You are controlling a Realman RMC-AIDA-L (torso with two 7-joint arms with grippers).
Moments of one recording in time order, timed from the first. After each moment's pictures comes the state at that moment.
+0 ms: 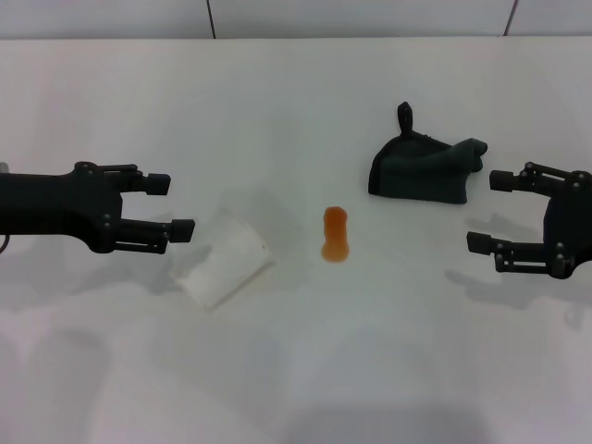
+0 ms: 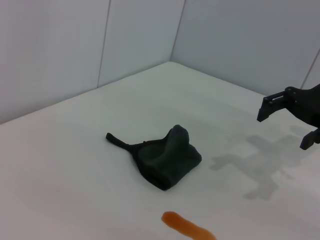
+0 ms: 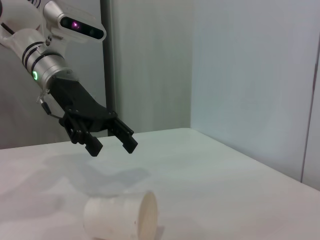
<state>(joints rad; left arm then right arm) -0.88 -2.06 2.85 -0.84 -0.12 1.91 -1.23 0.19 1.99 -1.16 -0.97 -1.52 -1.43 1.22</state>
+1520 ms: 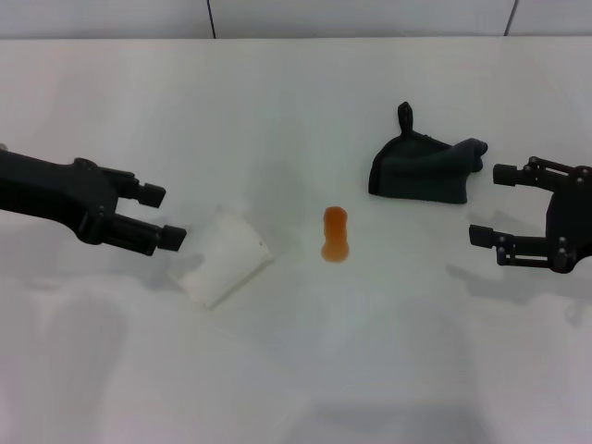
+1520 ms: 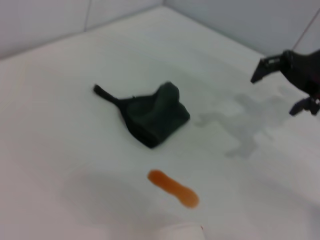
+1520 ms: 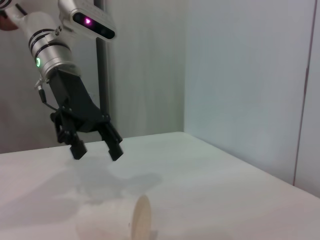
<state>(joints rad) -1.01 -2.01 2.85 -0.84 0.11 1.93 -1.37 0.18 1.99 -1.15 -0.97 -1.52 -1.43 1.22</state>
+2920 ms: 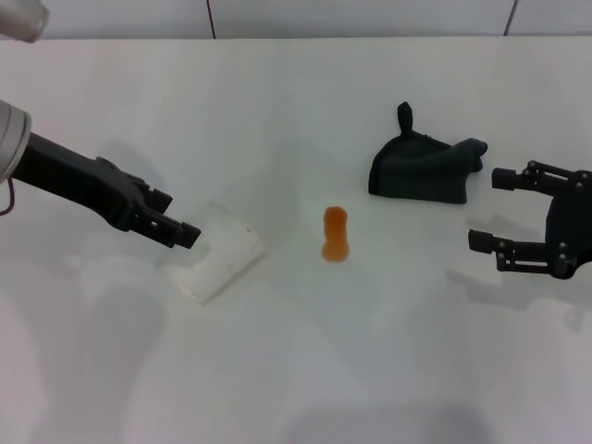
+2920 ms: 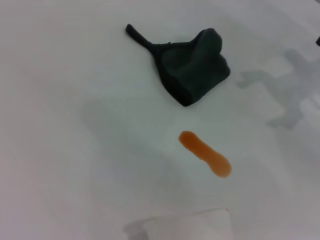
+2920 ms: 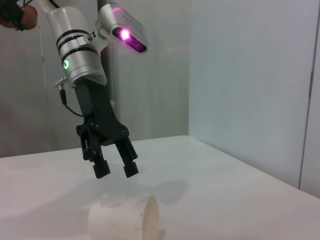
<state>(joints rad) -1.16 -2.06 2.85 -0.84 0.31 1.80 -1.56 0.18 2.00 -1.14 -0.97 -1.52 -1.45 1.21</state>
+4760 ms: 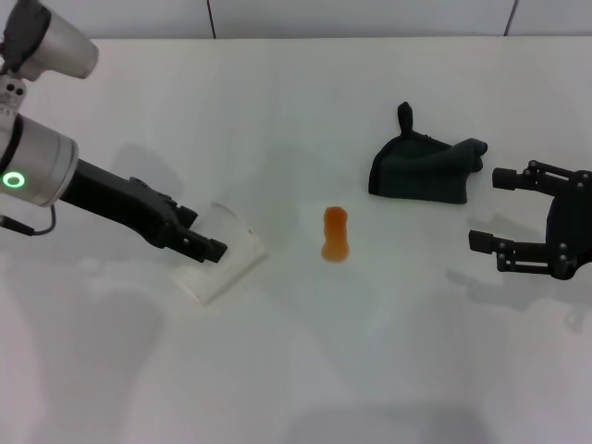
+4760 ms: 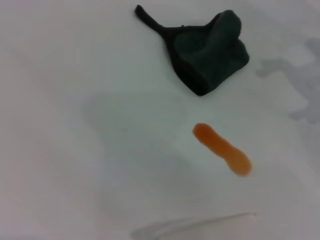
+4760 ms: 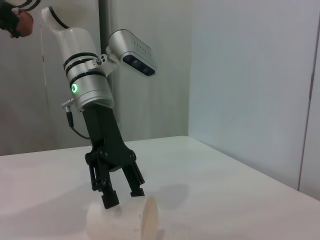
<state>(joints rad) -1.13 -2.07 2.85 -0.68 0.31 1.62 -1.59 0.18 2.00 -1.14 -0.96 -1.52 -1.45 1.19</state>
